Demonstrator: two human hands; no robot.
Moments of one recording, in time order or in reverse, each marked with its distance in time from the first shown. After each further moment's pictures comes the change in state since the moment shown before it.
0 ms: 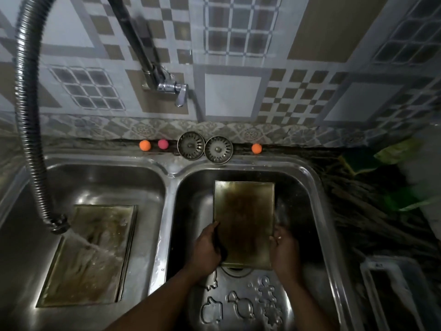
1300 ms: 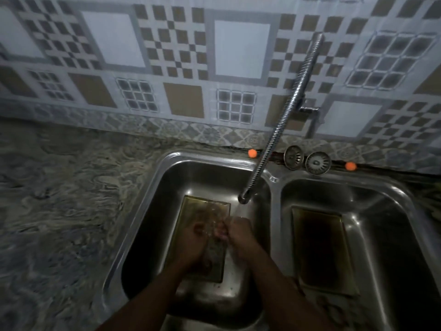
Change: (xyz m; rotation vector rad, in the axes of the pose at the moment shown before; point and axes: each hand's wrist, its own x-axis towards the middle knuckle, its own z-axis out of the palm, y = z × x) left_hand -0.122 -0.080 -0.271 -0.058 0.389 -0.265; right_hand -0.158 -0.243 0.237 0.591 -0.653 0.279
